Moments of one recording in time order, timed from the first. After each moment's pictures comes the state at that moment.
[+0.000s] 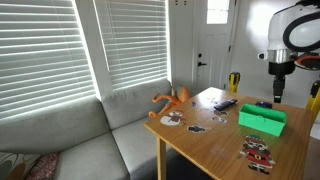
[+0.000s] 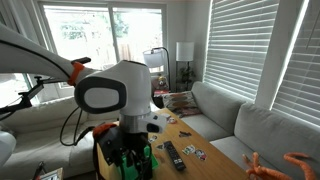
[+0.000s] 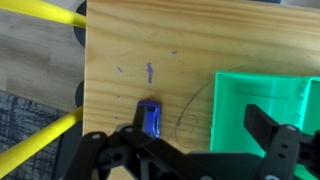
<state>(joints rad) -0.14 -0.26 -0.22 -2.38 -0.25 2.04 -0.32</state>
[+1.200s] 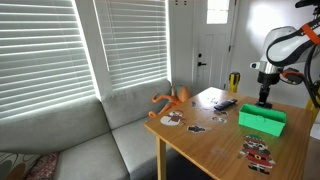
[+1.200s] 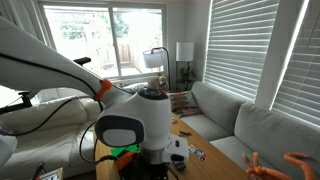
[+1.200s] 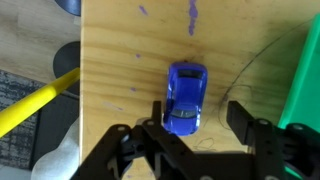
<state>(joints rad) -0.18 -0.04 -0.29 -2.33 -0.03 2.31 -0.58</state>
